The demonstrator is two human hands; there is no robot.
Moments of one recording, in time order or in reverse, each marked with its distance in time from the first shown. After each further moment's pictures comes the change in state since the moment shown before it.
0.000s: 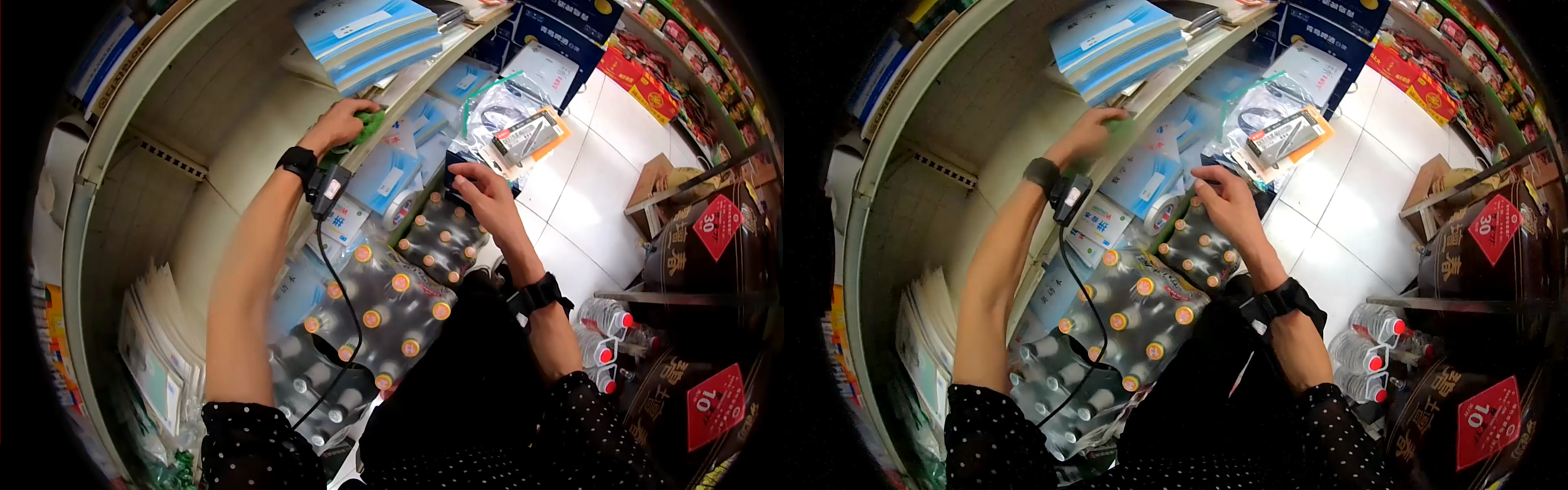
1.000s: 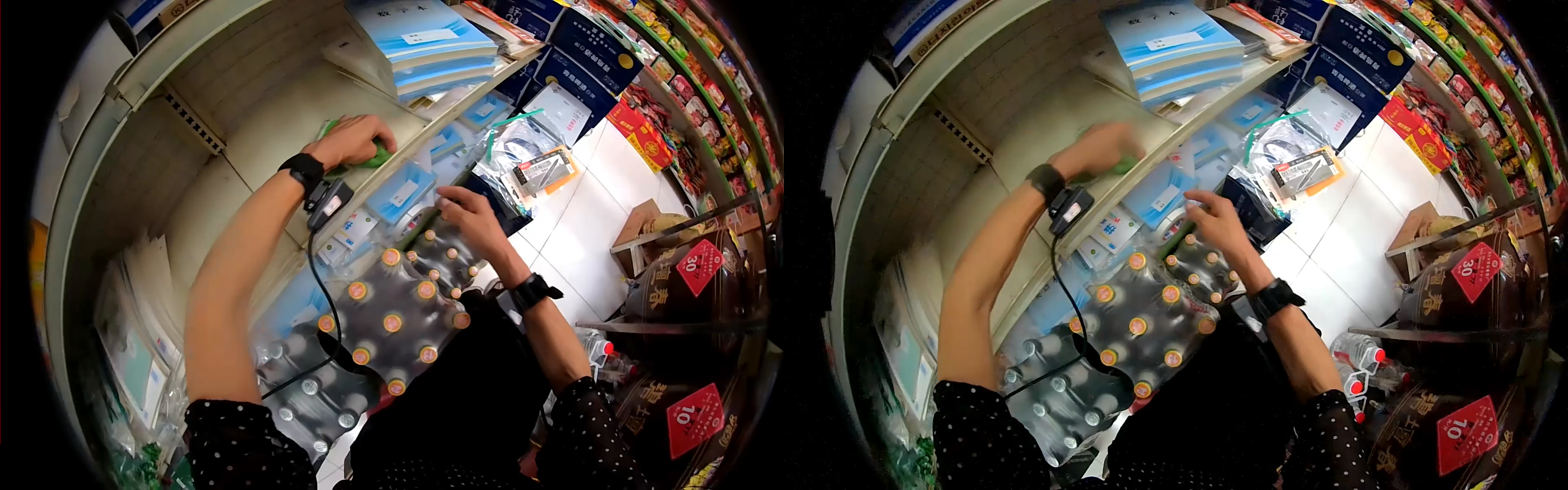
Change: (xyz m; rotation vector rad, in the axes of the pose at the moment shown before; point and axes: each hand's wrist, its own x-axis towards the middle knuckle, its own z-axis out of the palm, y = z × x) left_hand -0.060 -0.014 -0.026 0.208 0.013 0.189; right_hand 0.018 0.004 0.055 -0.189 -0.216 0.153
